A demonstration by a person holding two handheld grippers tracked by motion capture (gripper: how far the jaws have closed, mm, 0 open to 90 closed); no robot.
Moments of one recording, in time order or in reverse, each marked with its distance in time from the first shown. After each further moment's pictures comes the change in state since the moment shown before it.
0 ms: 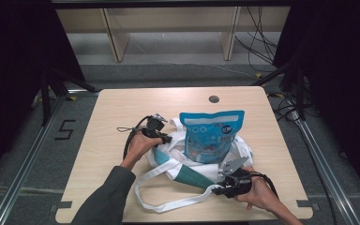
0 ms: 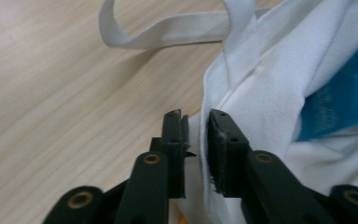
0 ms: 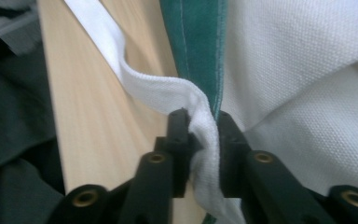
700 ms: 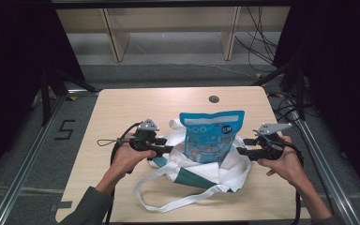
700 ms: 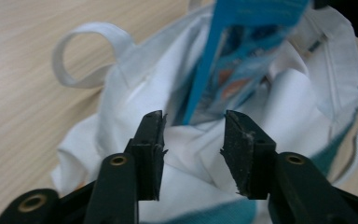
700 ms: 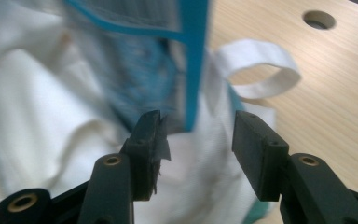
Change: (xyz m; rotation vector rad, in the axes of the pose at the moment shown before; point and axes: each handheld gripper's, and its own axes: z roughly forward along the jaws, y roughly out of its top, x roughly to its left) left arm -0.062 -0.020 -0.075 -0.194 -0.107 0.037; right arm -0.066 0.013 -0.098 -0.215 -0.372 0.181
